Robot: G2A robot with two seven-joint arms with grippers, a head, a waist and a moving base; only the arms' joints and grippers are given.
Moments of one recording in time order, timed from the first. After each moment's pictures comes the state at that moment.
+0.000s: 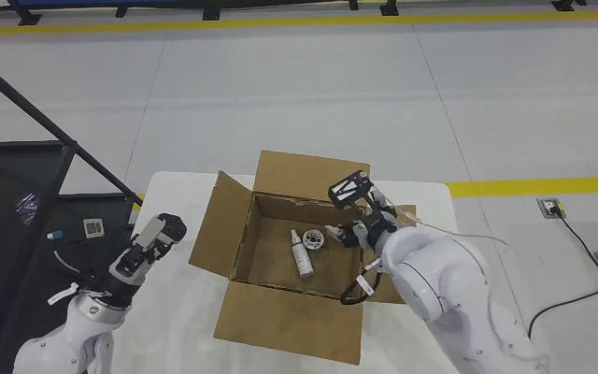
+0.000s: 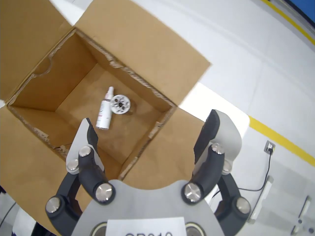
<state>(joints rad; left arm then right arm) 1.41 -1.24 -1.86 -1.96 -0.21 -0.30 -0.64 -0.72 -1.28 1.00 -1.89 -1.23 0.04 1.22</state>
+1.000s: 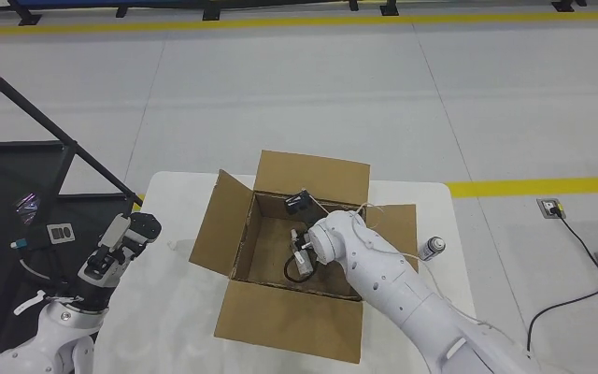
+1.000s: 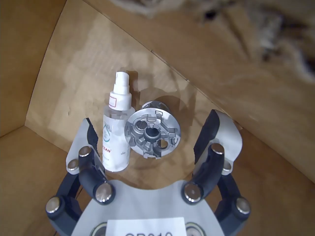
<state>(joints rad) 1.43 -1.23 -1.92 -1.96 -0.27 -0.32 -0.63 -0.32 -1.60 0.59 -0.74 -0.86 0.17 0.90</state>
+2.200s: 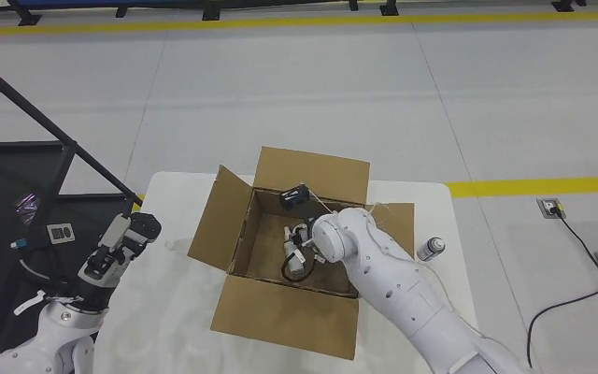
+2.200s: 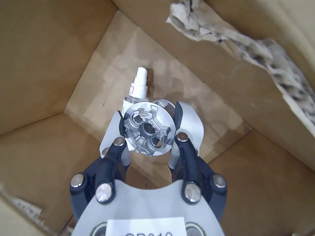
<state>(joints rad) 1.43 -1.23 -1.92 -1.96 -0.27 -0.32 -0.63 -0.45 -1.54 0.80 -1.06 -0.95 0.10 1.01</state>
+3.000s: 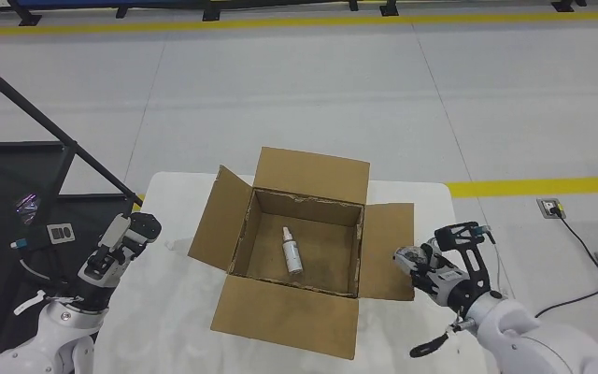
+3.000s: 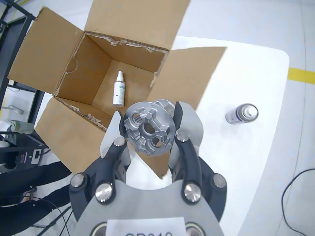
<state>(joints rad) 1.43 -1.23 -1.92 -1.96 -0.27 -0.32 -0.63 -1.41 -1.35 1.69 -2.30 -0.94 -0.02 1.11</state>
